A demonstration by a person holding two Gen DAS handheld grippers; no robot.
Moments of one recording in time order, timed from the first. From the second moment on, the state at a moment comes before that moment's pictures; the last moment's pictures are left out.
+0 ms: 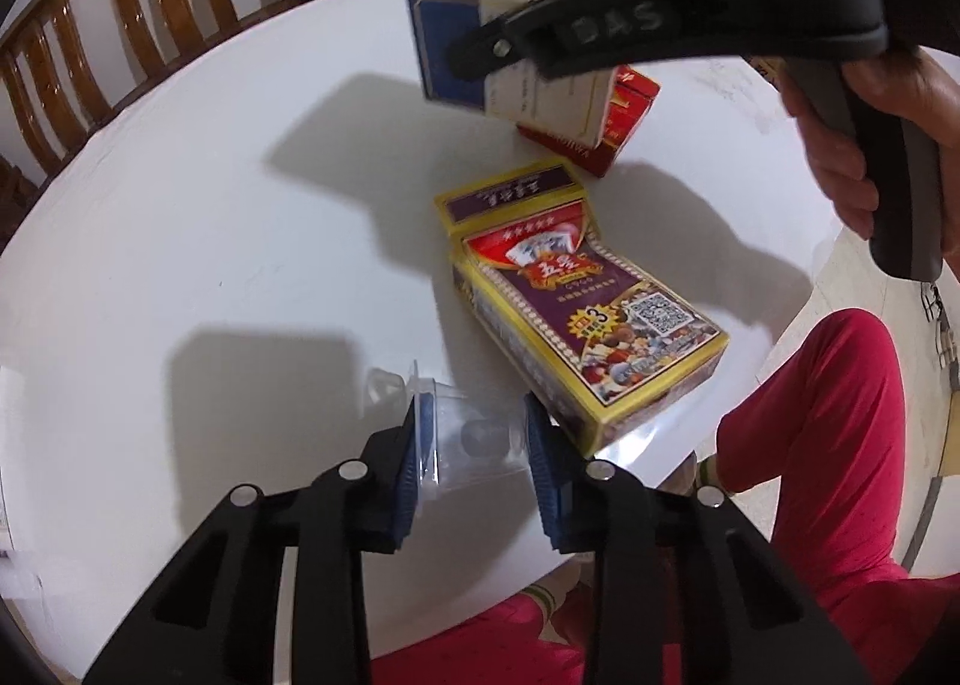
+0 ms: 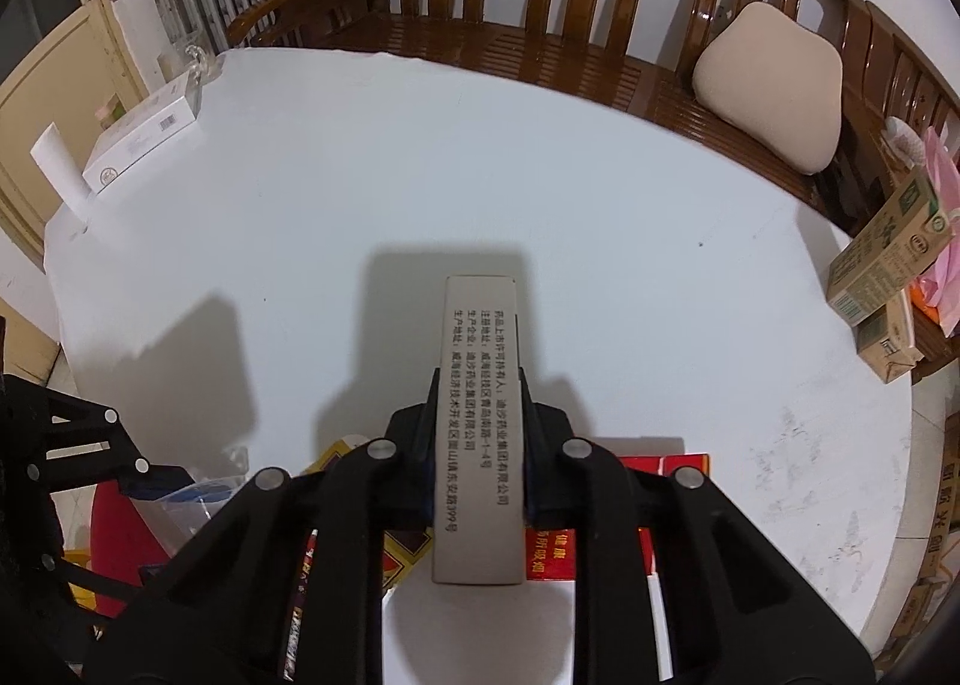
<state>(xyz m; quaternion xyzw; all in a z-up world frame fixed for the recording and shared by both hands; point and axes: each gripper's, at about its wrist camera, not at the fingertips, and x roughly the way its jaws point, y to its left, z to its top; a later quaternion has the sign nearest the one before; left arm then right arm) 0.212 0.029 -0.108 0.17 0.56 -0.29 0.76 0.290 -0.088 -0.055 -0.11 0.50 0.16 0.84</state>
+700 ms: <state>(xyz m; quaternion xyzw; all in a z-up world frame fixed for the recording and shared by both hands) 0.209 0.064 -0.097 0.12 0.56 -0.23 0.78 0.268 -0.092 -0.029 -0.11 0.47 0.13 0.87</state>
